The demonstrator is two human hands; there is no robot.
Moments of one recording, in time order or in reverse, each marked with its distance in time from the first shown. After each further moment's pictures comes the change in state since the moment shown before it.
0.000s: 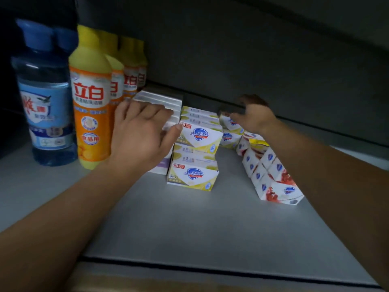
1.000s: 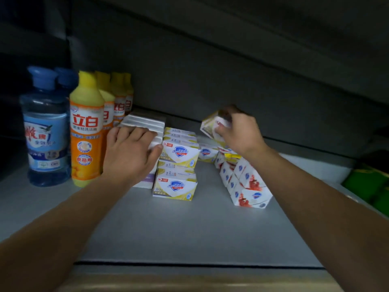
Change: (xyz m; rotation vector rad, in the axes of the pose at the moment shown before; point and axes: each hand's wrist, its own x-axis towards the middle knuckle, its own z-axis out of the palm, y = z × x) left_hand 0.003 0.001 -0.007 0.036 -0.068 -0.001; right_hand -0.073 -0.028 -0.067 0.188 0.221 0.016
